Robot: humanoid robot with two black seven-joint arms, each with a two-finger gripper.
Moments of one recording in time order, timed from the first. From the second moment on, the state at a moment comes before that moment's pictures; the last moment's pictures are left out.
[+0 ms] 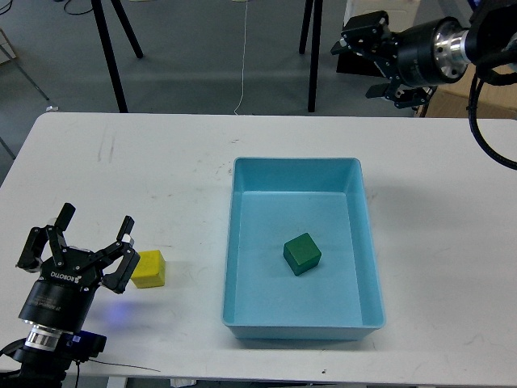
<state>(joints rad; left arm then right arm) 0.35 0.04 -1.46 -1.63 -0.31 -0.49 0.26 1.34 -0.64 0.33 1.05 -0.18 0.37 -0.49</state>
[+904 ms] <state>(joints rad) 0.33 0.06 -1.47 -1.63 -0.31 -0.49 0.26 -0.29 -0.45 1.75 1.40 0.50 0.49 -0.23</state>
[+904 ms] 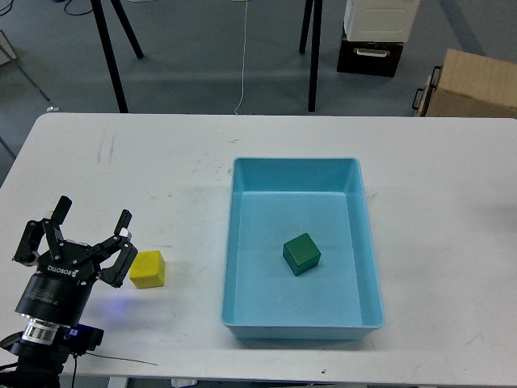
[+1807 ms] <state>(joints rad) 0.14 0.13 -1.69 -1.45 -0.35 -0.49 0.30 -0.46 -0.45 1.74 1.48 0.48 0.49 -0.23</state>
